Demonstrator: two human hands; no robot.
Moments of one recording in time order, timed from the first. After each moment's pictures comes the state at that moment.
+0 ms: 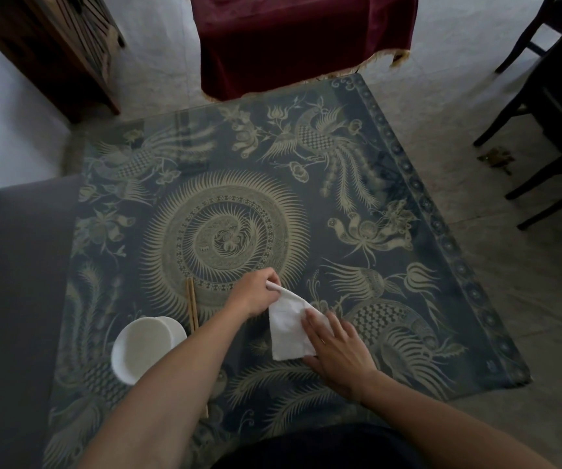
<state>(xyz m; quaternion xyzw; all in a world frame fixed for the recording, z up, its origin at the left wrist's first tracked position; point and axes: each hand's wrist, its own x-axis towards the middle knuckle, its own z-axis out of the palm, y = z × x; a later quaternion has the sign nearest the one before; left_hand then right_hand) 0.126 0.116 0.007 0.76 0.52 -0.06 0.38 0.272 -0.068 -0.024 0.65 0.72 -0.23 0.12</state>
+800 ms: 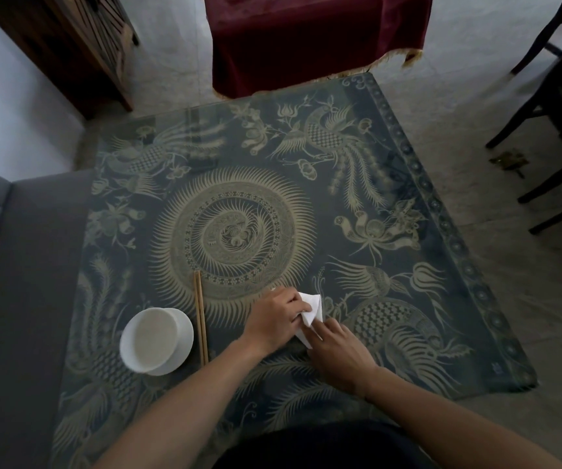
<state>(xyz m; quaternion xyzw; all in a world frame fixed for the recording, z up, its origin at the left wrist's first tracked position) 0.124 0.043 0.013 0.91 0.34 0.10 0.21 0.267 -0.067 -0.020 0.61 0.77 -0.19 0.02</state>
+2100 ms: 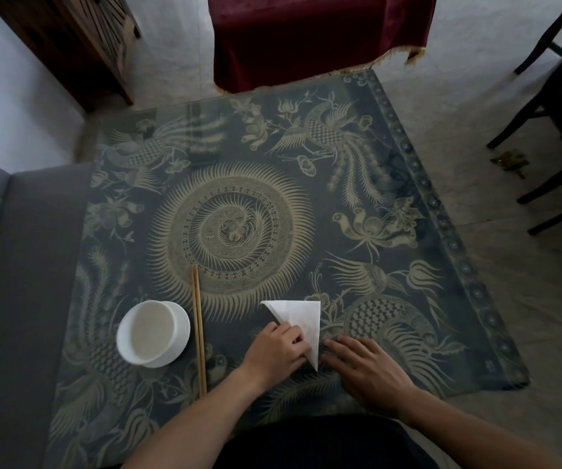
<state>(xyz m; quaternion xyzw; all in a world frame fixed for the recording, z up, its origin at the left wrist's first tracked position) 0.104 -0.009 -0.013 0.96 0.24 -0.04 0.12 0.323 -0.130 -0.041 0.53 0.83 -0.14 -0.04</state>
